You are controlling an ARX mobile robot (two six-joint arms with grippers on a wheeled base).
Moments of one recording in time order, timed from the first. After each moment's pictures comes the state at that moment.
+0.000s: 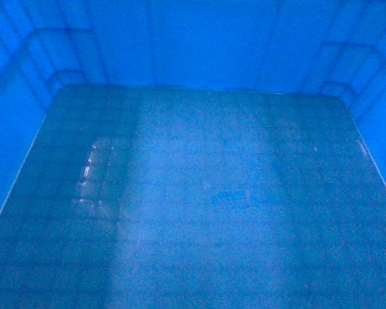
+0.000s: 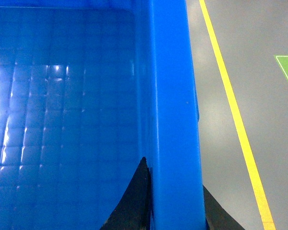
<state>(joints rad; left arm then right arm) -0.53 0.70 0.52 -0.34 -0.57 -0.26 0.39 0.71 0.38 -0.13 0.41 0.21</state>
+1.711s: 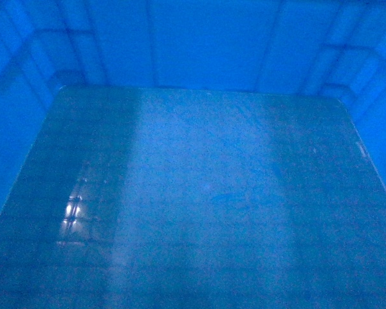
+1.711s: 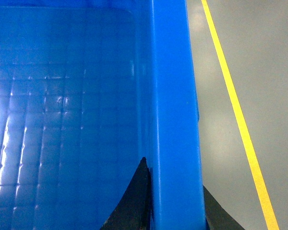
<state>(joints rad) -0.53 0.70 0.52 -0.34 -0.57 -0.26 0.39 0.71 0.37 -0.13 0.41 0.21</state>
